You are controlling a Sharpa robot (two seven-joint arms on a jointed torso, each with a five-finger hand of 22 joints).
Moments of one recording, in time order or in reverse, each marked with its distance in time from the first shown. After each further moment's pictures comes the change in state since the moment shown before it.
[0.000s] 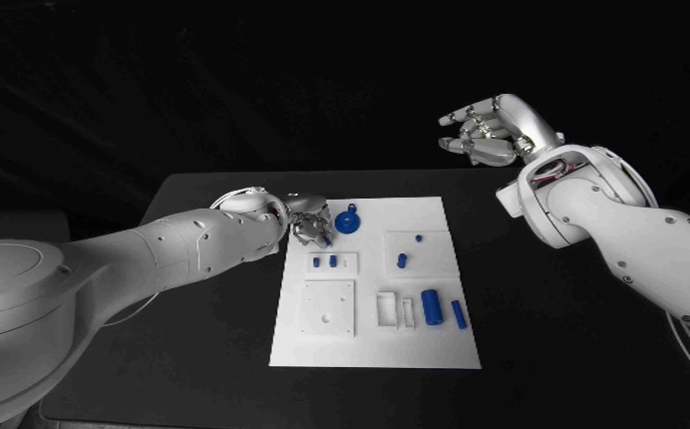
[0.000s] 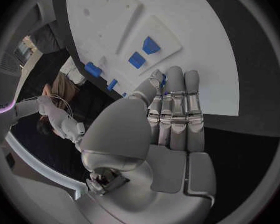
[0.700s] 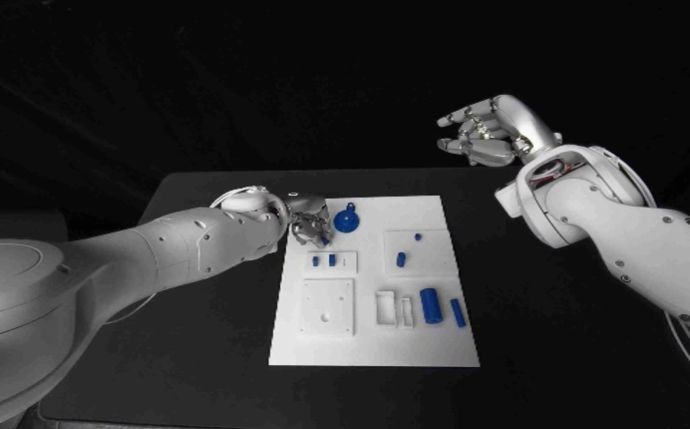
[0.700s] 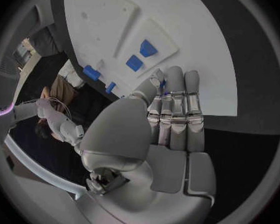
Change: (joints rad) left arm -0.001 0.004 0.003 -0.001 -0.034 0.011 -0.022; left_hand 0.000 -0.003 0.003 -0.003 0.000 0.000 0.000 0.000 0.000 0.000 0.000 0.000 0.001 0.000 0.000 0.000 0.004 -0.003 0.000 0.000 -0.004 0.008; right arm -0.004 0.000 0.000 -0.003 -0.003 0.007 0.001; right_hand 0.000 0.000 0.000 0.000 0.000 0.000 0.000 0.000 0.000 0.000 0.000 0.000 -0.004 -0.001 0.001 0.000 -0.004 -0.001 0.000 0.000 -0.010 0.000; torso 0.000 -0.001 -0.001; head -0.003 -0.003
